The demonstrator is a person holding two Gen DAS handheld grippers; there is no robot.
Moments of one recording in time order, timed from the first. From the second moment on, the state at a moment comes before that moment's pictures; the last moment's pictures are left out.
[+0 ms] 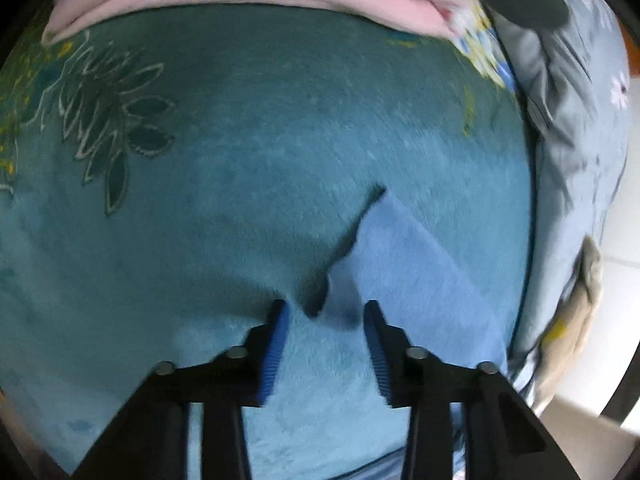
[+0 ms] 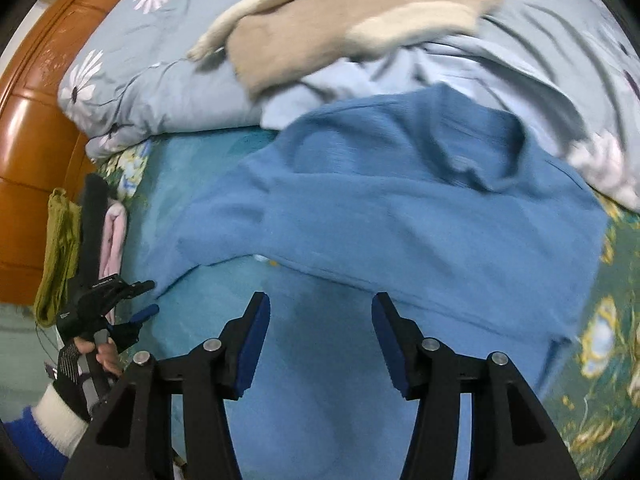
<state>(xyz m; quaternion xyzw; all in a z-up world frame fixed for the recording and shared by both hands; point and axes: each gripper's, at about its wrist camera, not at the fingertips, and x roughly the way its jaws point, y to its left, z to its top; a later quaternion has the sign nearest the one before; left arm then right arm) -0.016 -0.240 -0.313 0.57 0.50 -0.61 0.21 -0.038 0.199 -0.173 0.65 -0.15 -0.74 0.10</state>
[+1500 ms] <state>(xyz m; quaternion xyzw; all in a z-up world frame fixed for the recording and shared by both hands) -0.038 0.271 -0.211 0.72 0.04 -0.59 -0.37 0.086 0.424 -0.186 0.58 -0.36 -0.72 -0.10</state>
